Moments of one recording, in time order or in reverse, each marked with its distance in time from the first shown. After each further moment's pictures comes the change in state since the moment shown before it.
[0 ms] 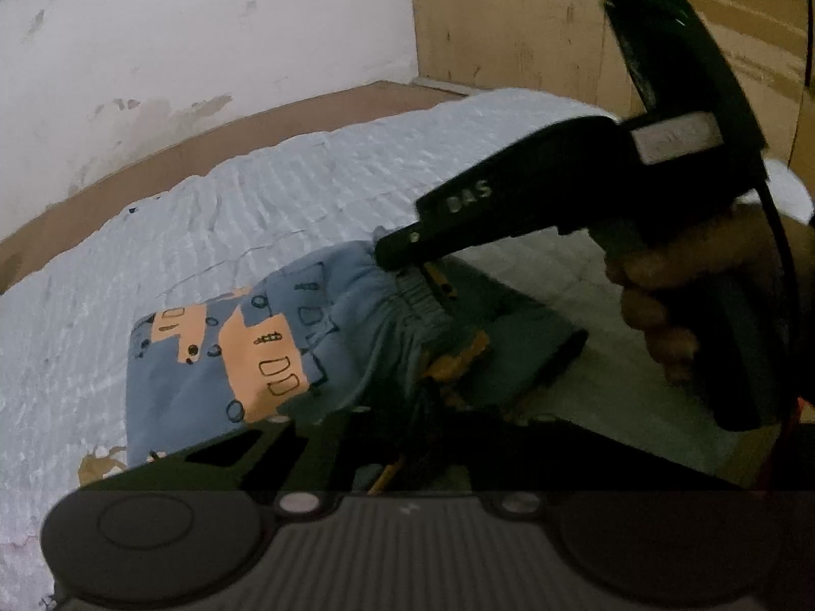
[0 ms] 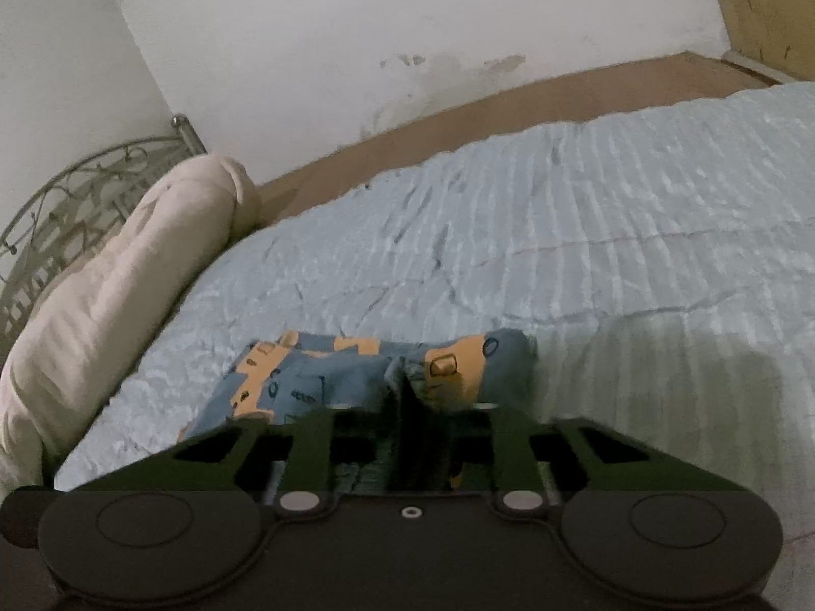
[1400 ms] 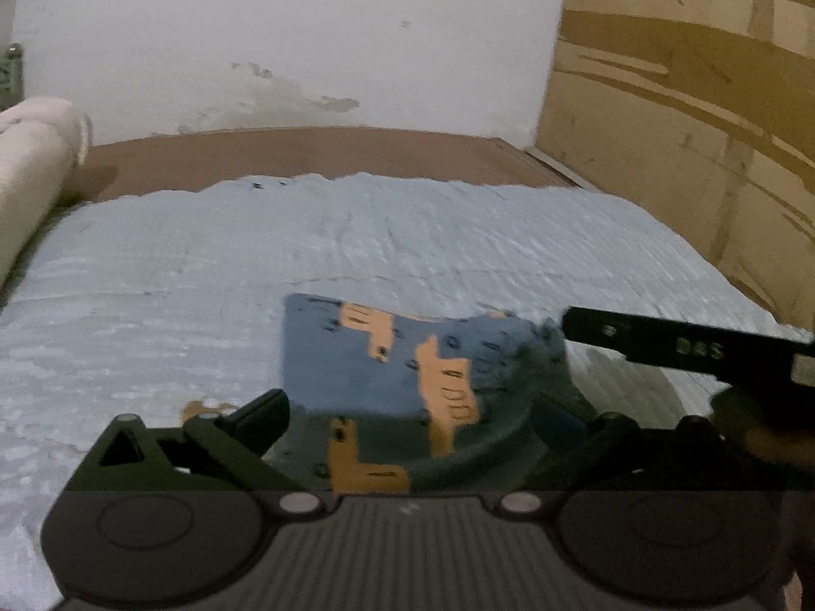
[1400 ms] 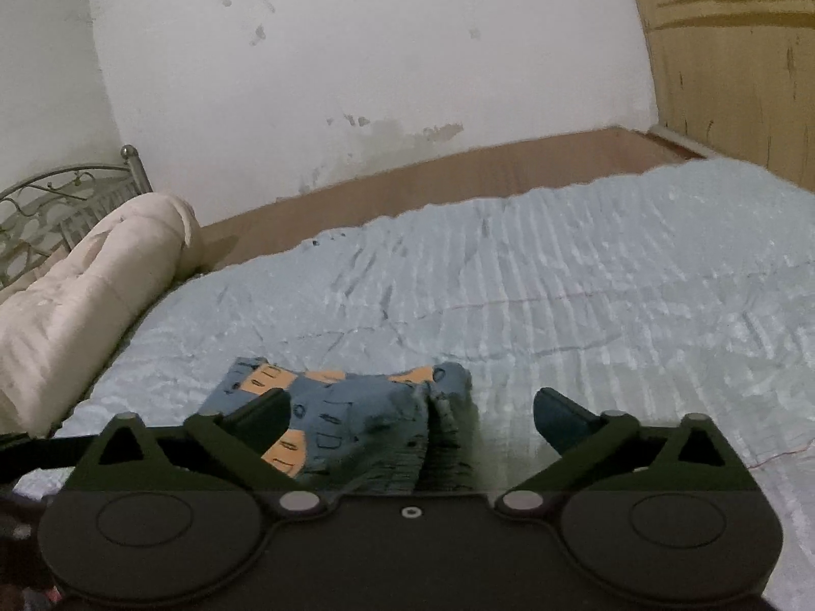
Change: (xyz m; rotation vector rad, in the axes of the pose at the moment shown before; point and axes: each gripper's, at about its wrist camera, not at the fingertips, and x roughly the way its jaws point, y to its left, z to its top) left arm -0.074 0.062 0.004 -0.356 -0.095 0.113; right arm -0.067 0.042 -0.015 -0.062 -0.146 -0.231
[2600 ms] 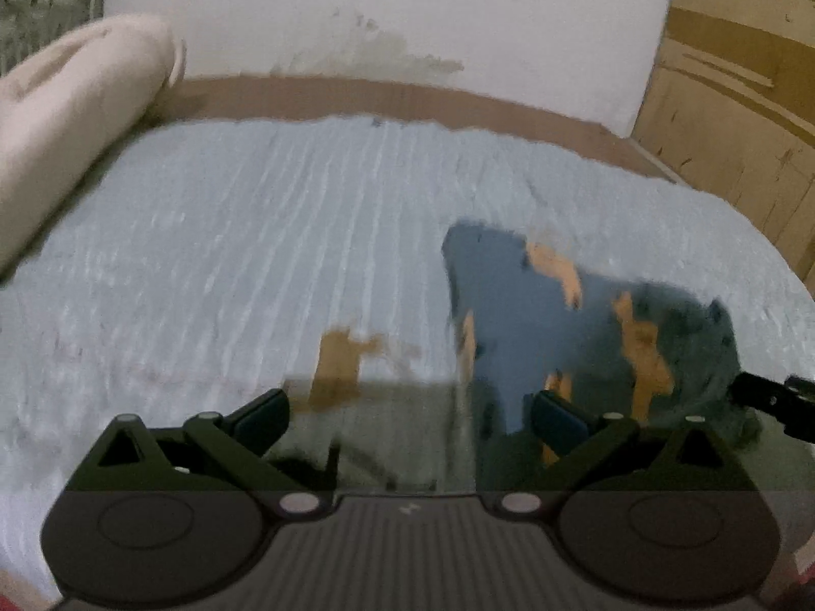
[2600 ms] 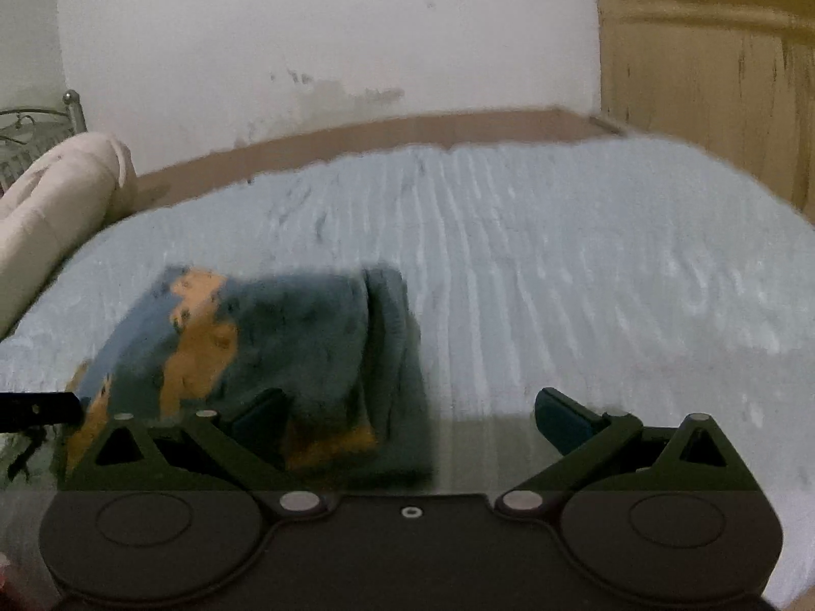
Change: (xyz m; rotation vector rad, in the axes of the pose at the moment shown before) left arm 0.037 0.087 -0.026 -0.128 0.061 0.127; right arm 0.016 0.008 -0.044 -0.085 0.048 -0.195
